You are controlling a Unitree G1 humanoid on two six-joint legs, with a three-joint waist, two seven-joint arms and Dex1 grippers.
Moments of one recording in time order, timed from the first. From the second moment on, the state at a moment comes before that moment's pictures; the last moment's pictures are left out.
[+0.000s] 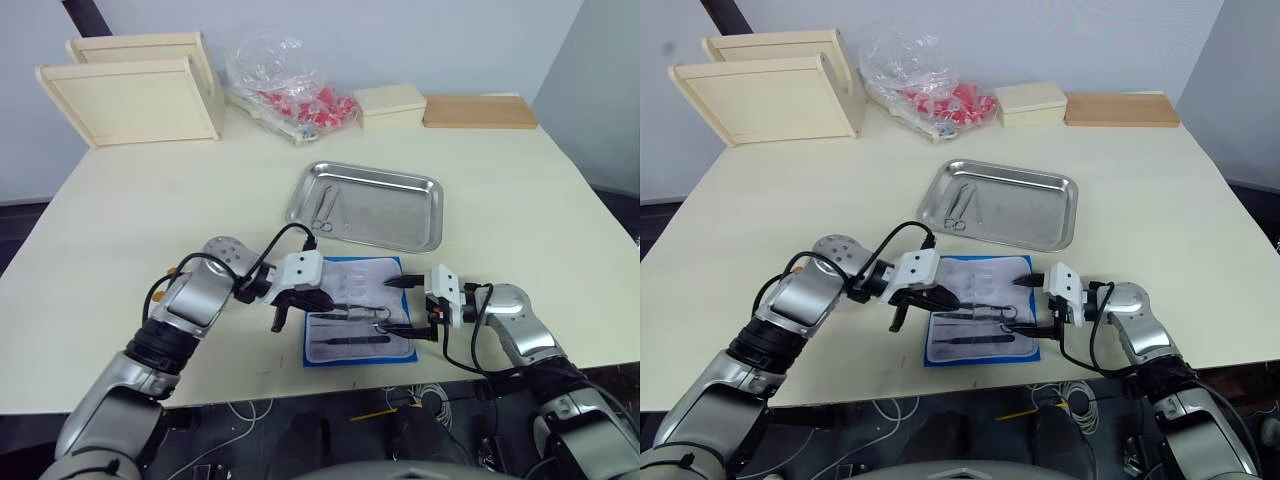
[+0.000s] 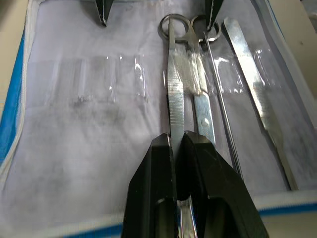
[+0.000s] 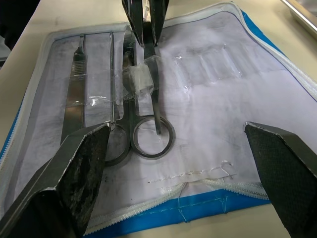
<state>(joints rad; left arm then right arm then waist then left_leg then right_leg) -0.52 0.73 -0.34 0.02 -0.04 0.30 -1.39 -0.36 -0.42 0.27 0.38 0.20 -0.14 1.21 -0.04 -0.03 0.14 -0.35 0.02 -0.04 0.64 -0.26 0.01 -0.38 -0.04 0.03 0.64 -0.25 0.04</state>
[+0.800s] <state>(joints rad) -0.50 0.90 -0.32 -0.06 -0.08 0.36 -1.42 -0.36 -0.41 0.27 0.39 0.20 -0.14 1.21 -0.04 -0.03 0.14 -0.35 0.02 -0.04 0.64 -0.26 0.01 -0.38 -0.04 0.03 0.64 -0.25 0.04</state>
